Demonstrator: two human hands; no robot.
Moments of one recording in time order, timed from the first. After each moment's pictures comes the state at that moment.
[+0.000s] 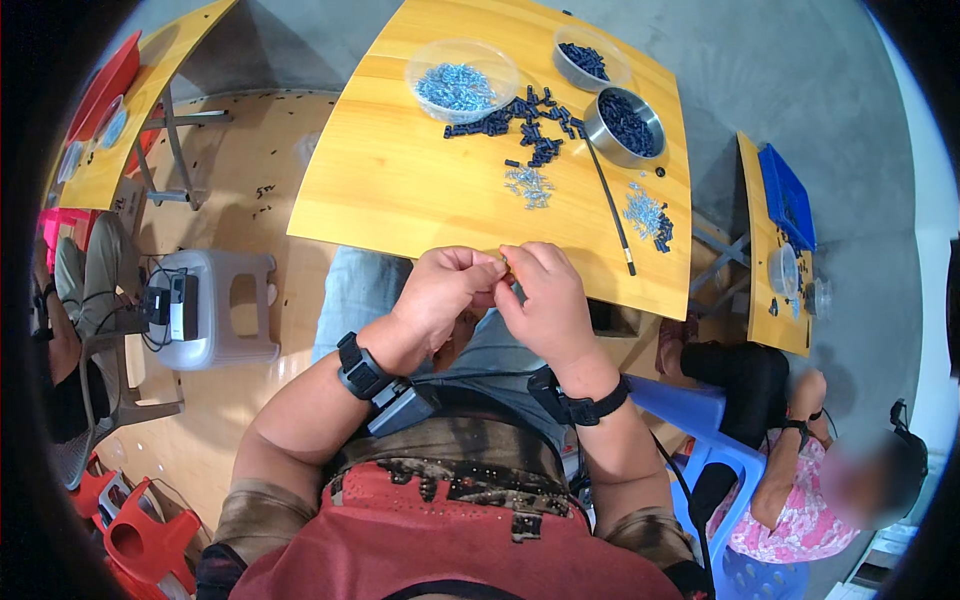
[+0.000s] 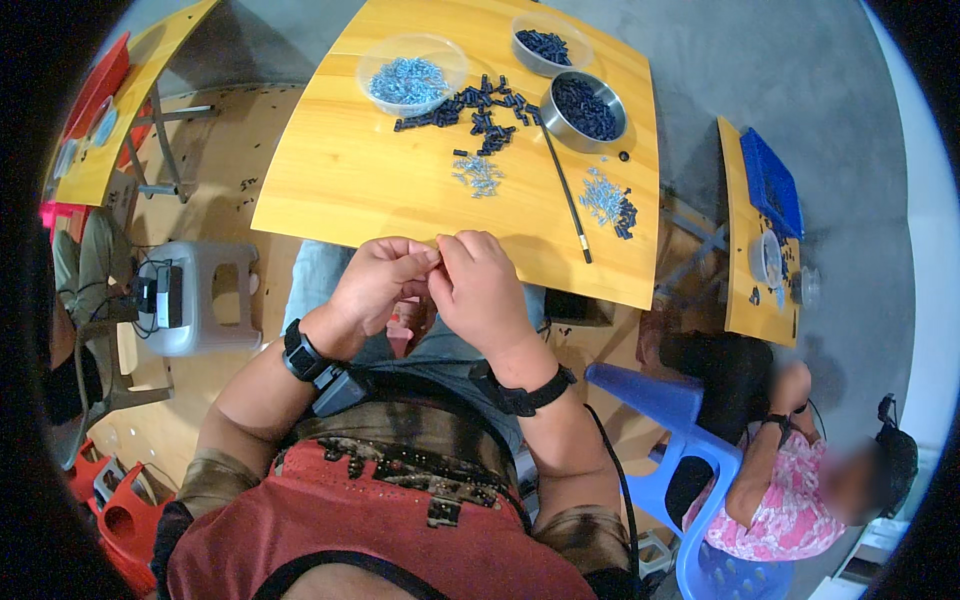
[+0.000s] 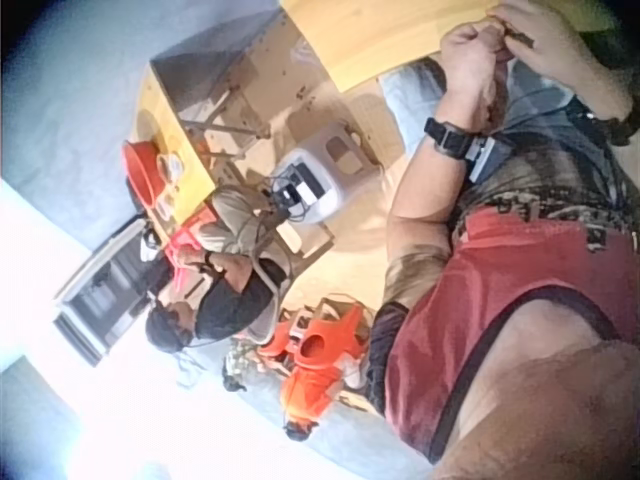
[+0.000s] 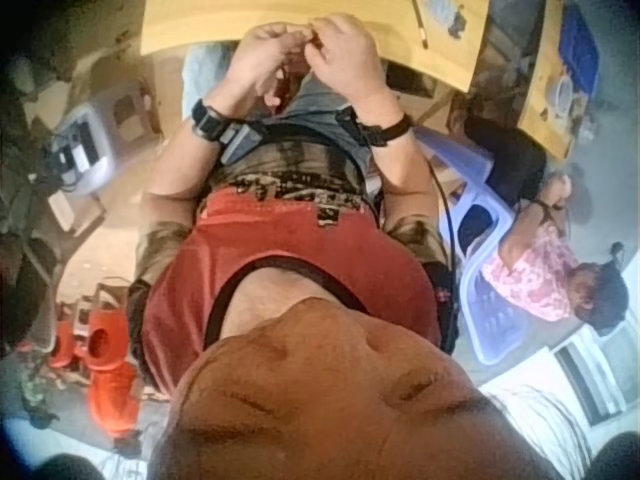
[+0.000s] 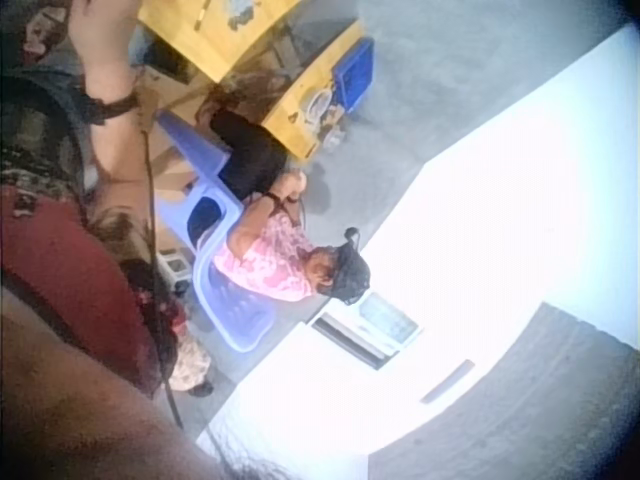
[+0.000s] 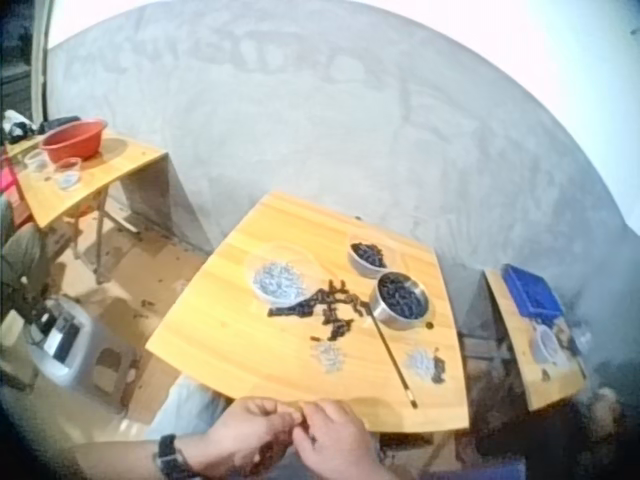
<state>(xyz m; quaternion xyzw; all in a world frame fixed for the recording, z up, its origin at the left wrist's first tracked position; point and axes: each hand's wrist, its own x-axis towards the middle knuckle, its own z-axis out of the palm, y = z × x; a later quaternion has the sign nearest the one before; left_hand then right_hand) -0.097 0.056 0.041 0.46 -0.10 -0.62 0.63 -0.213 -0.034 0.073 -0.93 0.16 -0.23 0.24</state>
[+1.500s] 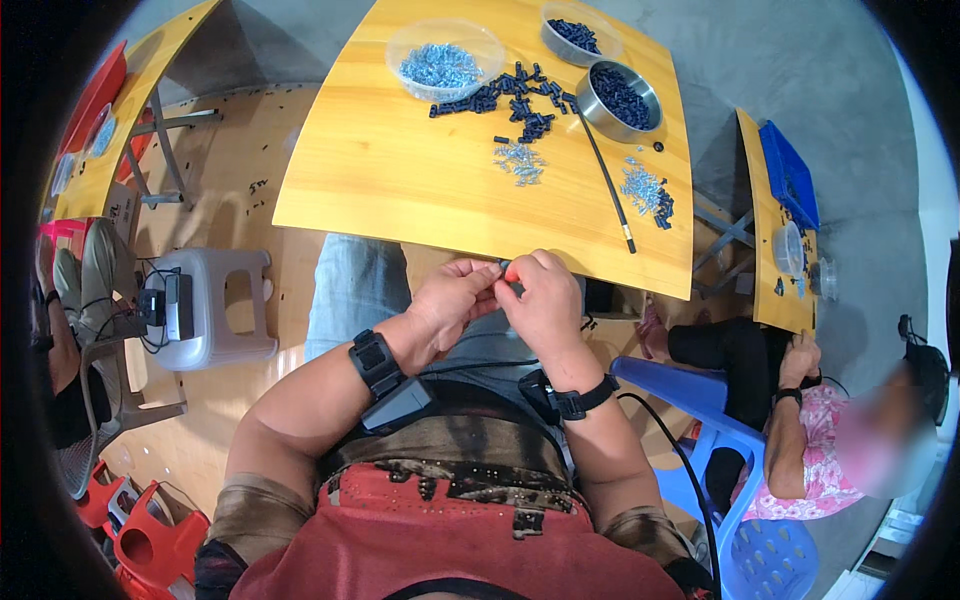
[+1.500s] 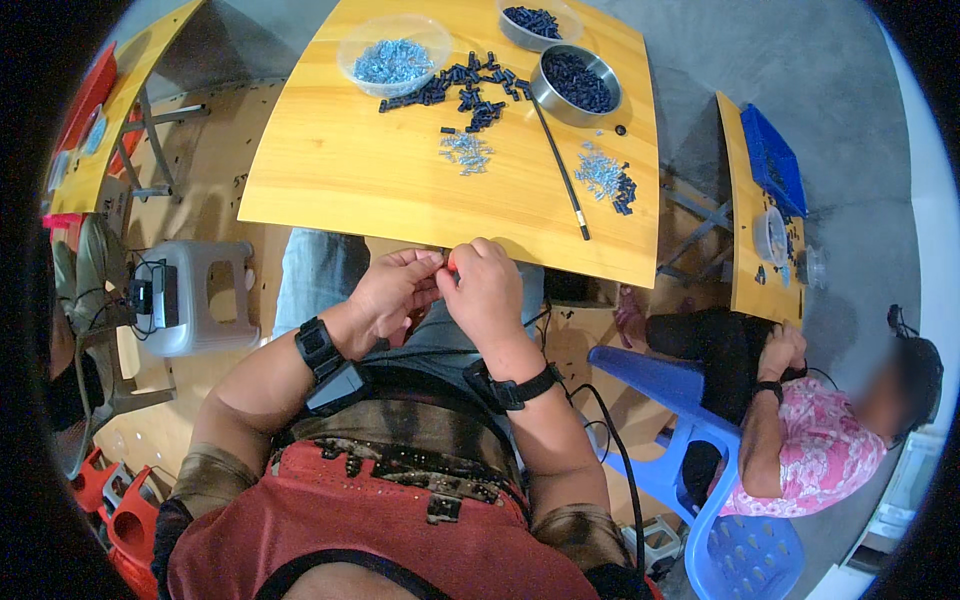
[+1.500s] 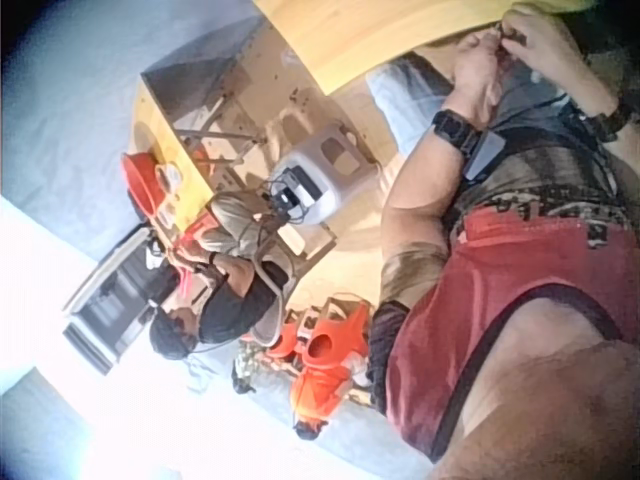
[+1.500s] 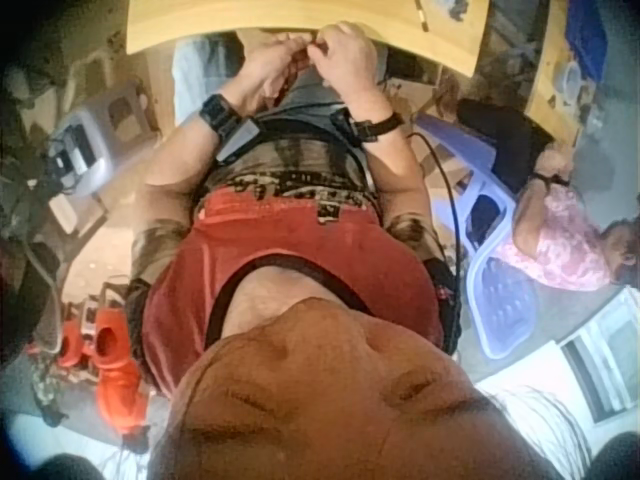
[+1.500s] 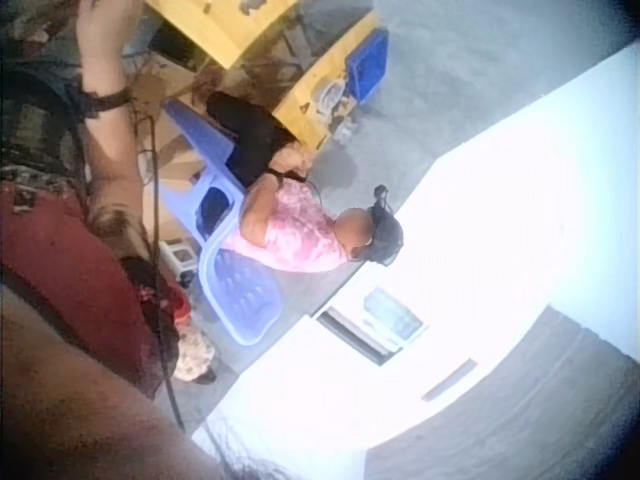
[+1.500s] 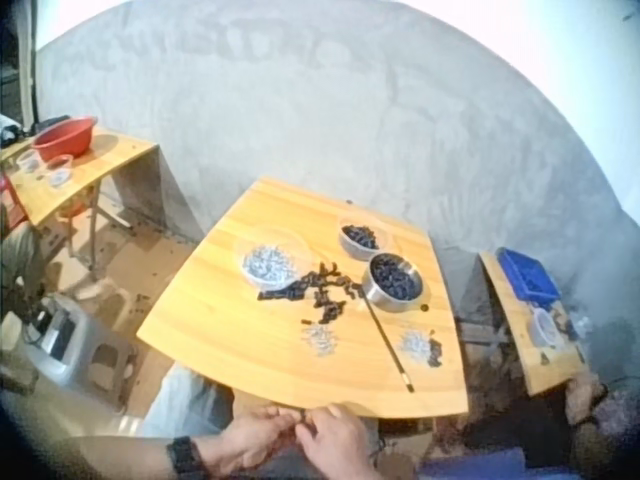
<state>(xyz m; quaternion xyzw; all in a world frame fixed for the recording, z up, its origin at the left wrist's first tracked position) -0.132 0.051 0.000 0.45 0.01 -0.66 0.60 -0.241 -0.029 0.030 -0.91 0.30 -0.20 0.19</state>
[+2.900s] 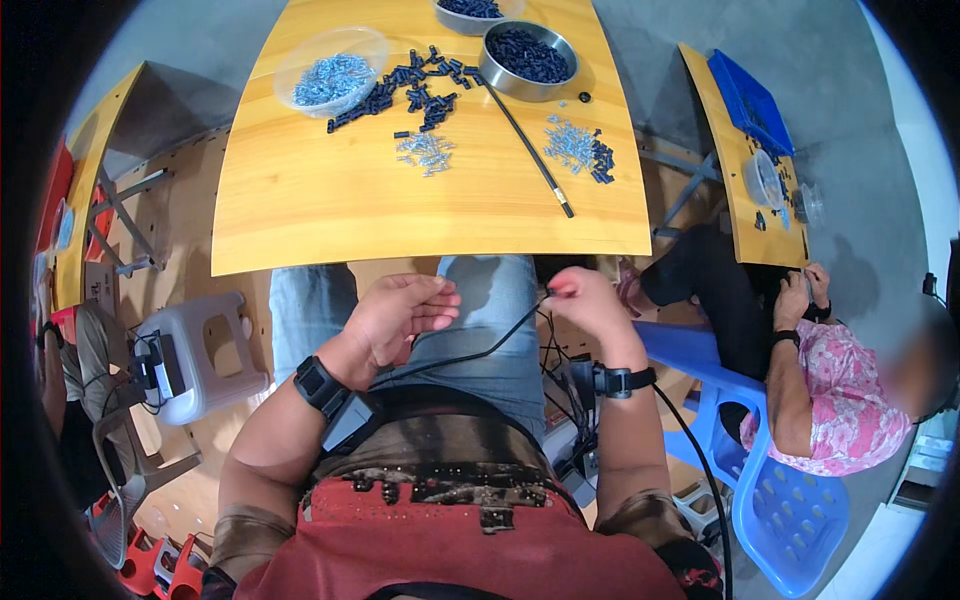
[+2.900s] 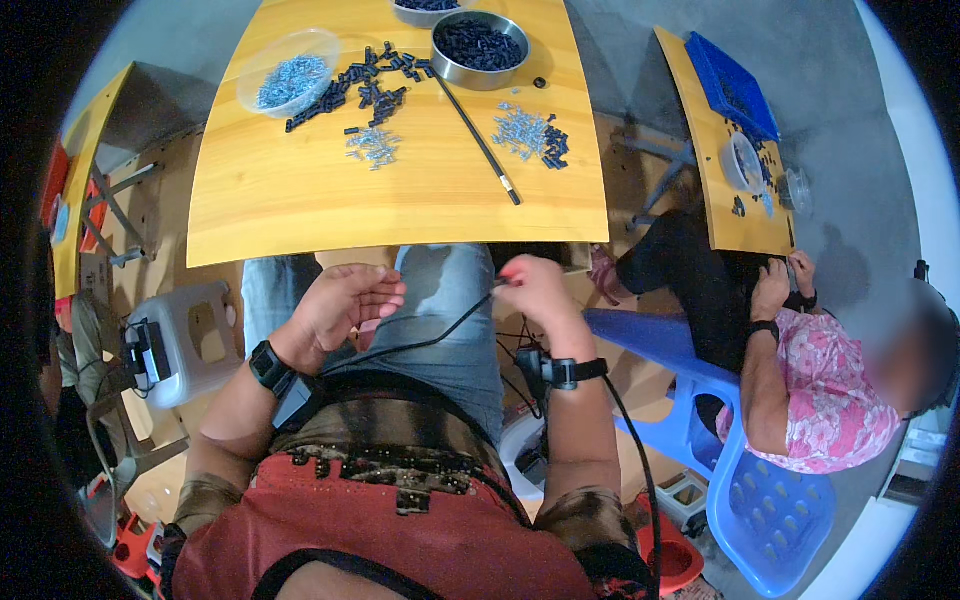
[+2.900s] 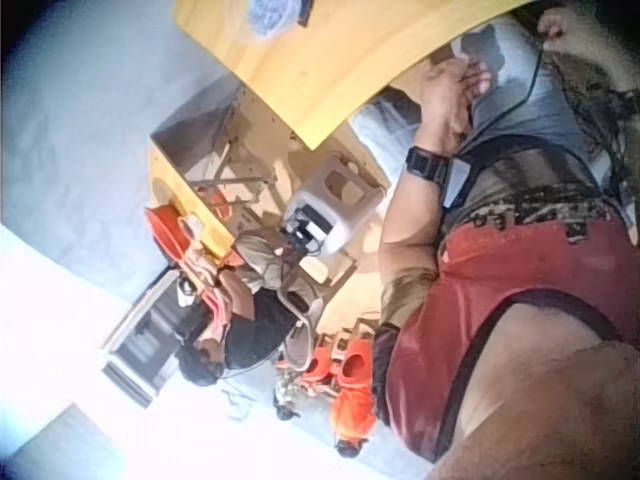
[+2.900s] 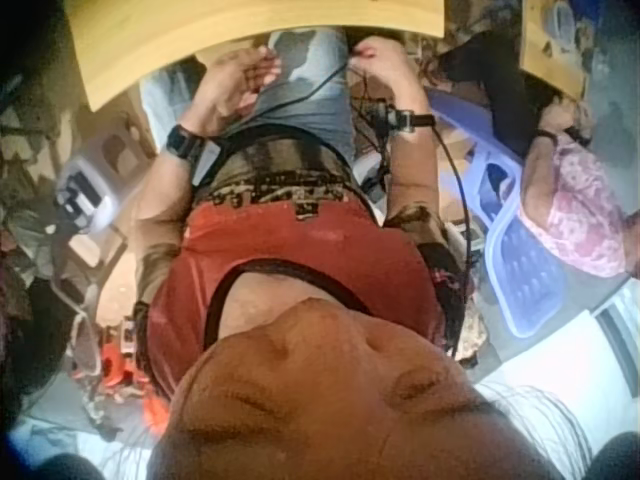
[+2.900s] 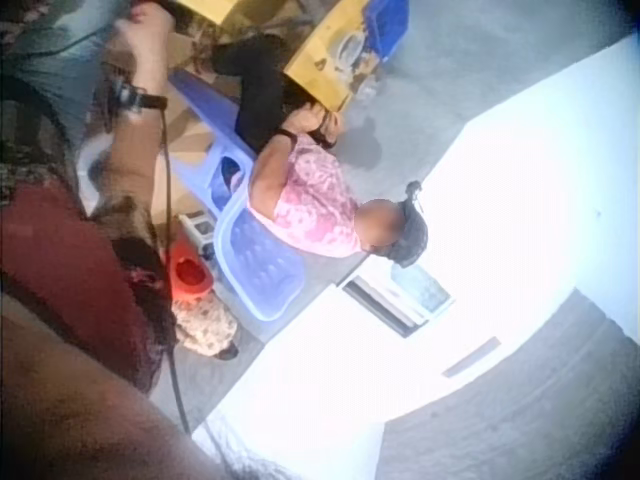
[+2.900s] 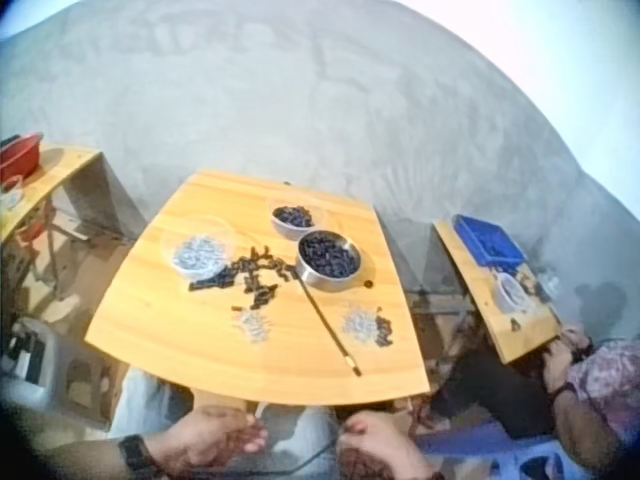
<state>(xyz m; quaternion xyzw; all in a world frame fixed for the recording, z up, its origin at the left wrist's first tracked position) -0.136 0.043 0.014 0.49 -0.05 -0.72 0.49 -0.386 -0.110 -0.011 -0.77 0.48 -0.01 0.42</state>
